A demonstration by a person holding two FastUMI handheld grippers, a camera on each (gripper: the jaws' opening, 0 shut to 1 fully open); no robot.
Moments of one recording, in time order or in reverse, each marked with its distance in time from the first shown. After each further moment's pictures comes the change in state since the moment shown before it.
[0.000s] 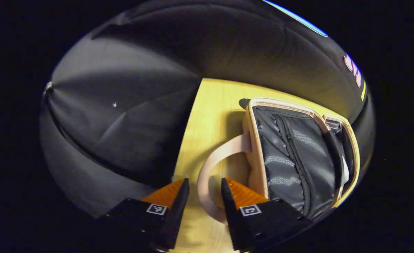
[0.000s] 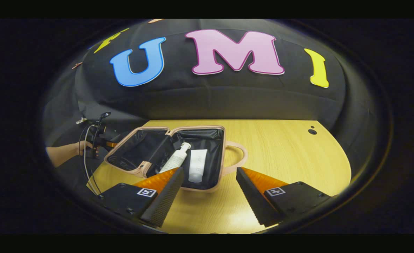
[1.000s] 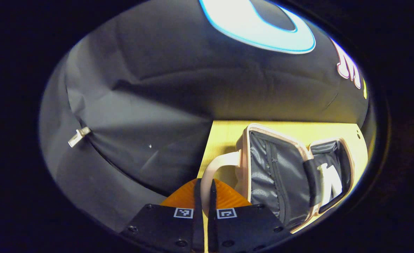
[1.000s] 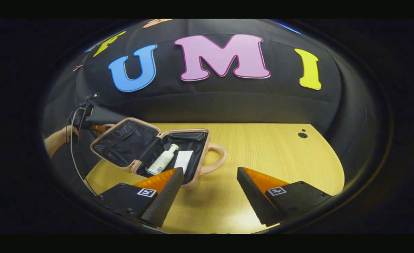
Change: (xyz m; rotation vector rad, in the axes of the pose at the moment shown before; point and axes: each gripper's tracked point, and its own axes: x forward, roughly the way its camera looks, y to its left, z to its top) left arm -0.160 -0.050 0.106 0.097 -0.283 0.238; right arm -0.027 -0.053 0.009 -0.015 -0.033 0.029
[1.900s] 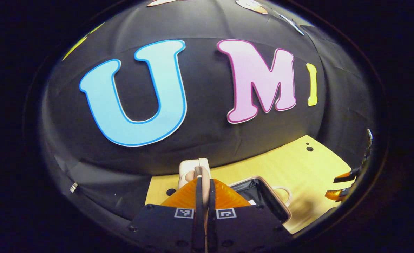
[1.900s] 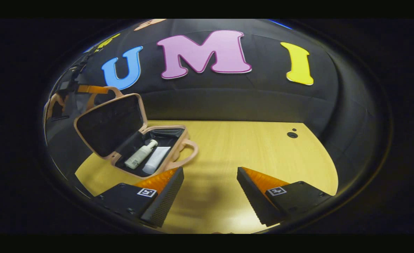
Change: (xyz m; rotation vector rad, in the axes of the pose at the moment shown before) left arm -0.147 -0.278 0.116 0.178 -0.300 -0.312; right arm 0.012 -0.107 -0.010 -0.024 -0.011 -0.026
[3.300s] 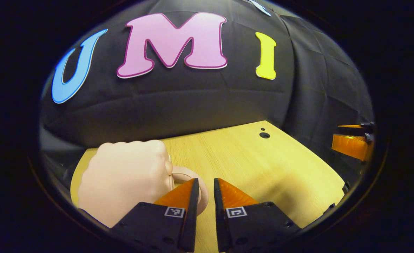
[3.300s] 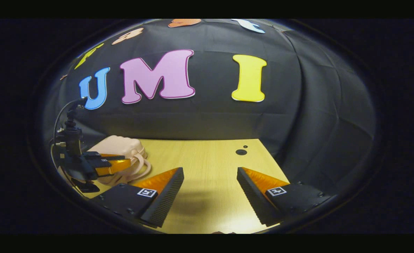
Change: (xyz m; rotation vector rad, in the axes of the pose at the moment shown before) left arm 0.031 -0.289 -0.111 -0.040 0.031 -0.180; right arm -0.080 -0.136 0.072 0.027 -0.178 -0.202
